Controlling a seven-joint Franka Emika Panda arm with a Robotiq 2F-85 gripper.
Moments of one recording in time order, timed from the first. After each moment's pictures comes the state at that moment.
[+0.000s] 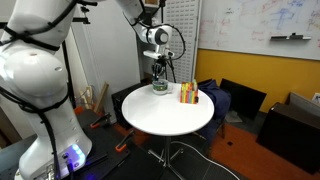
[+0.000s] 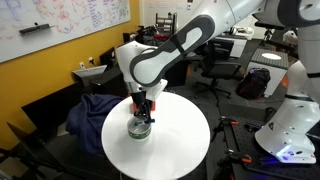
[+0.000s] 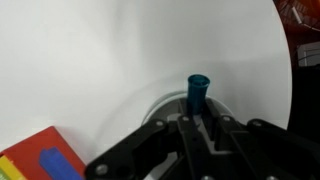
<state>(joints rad) 0.05 0.56 0.03 -1.74 0.10 2.07 0.18</state>
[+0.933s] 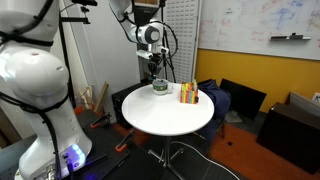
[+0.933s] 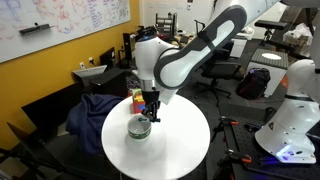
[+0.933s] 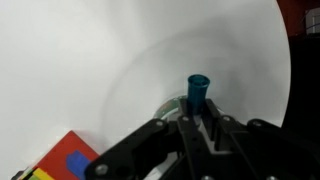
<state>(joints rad) 0.08 0.36 0.02 -2.04 0.06 2.32 0.31</state>
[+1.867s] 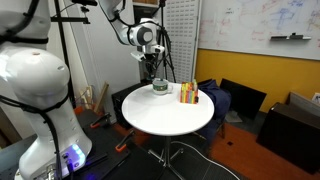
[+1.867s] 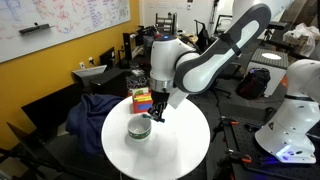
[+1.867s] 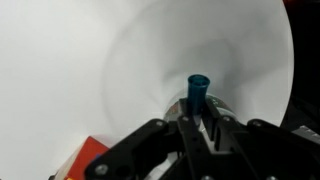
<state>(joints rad) 0.10 0.23 0.01 -2.25 0.02 2.53 0.48</state>
